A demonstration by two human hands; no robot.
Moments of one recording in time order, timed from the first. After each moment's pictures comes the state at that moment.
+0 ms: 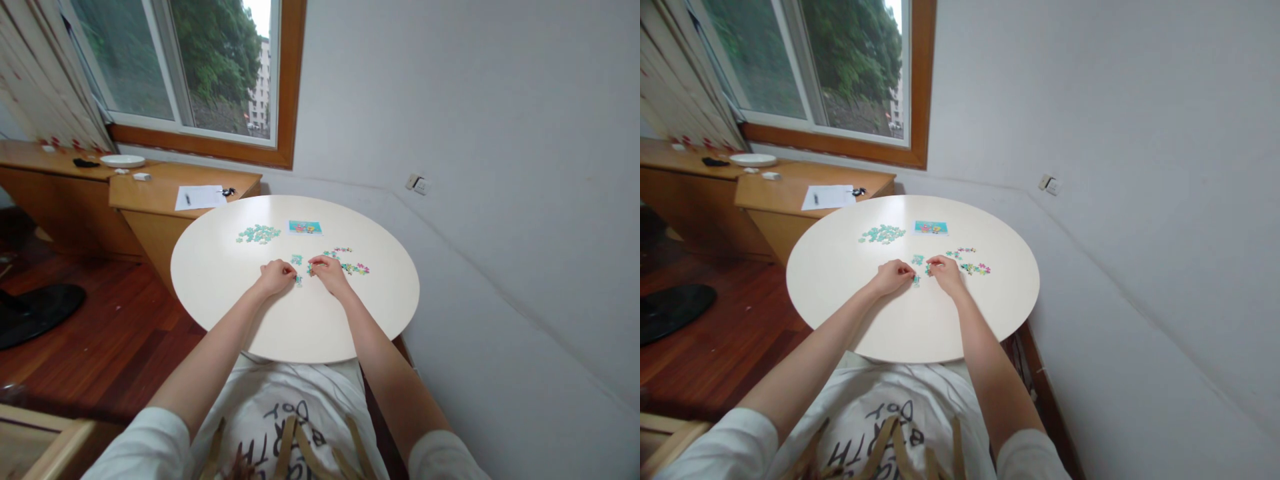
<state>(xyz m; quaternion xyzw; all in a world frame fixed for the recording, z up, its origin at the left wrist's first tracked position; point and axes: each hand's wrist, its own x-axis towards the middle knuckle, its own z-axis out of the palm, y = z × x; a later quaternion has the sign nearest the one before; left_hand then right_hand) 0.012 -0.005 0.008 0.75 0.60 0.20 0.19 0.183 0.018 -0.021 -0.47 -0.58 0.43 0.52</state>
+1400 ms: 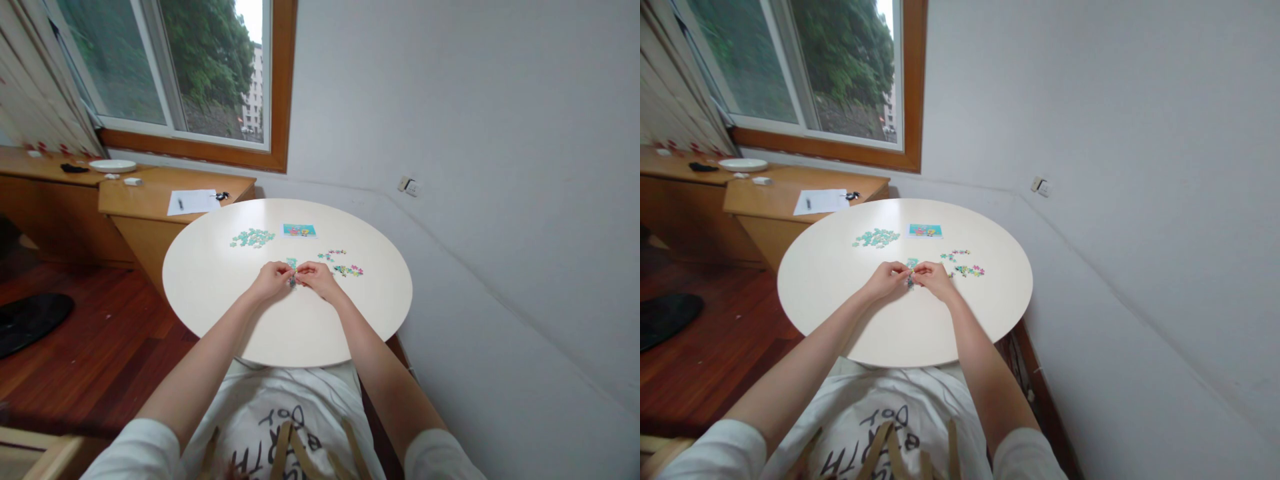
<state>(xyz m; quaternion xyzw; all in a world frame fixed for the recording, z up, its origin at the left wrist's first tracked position) 0.010 0.004 -0.008 0.76 0.47 0.37 0.27 0.172 0.006 -0.017 -0.41 -0.59 0.52 0.46</state>
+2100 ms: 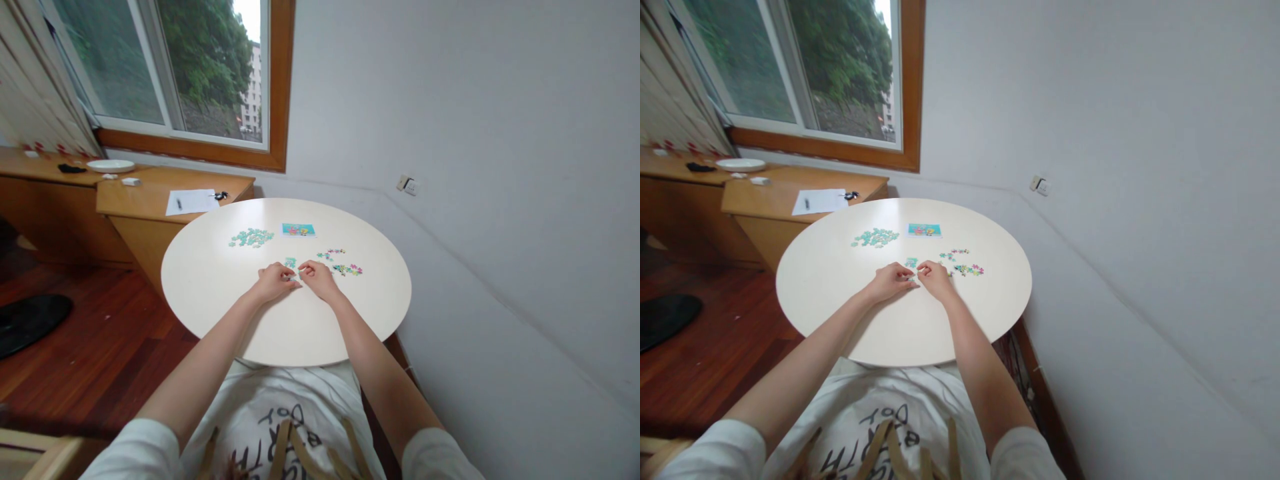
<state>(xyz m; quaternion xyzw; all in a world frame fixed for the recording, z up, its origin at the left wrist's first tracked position) 0.014 -0.007 0.003 0.78 0.54 0.24 0.19 0.174 0.007 -0.018 -0.54 -0.67 0.30 0.42</state>
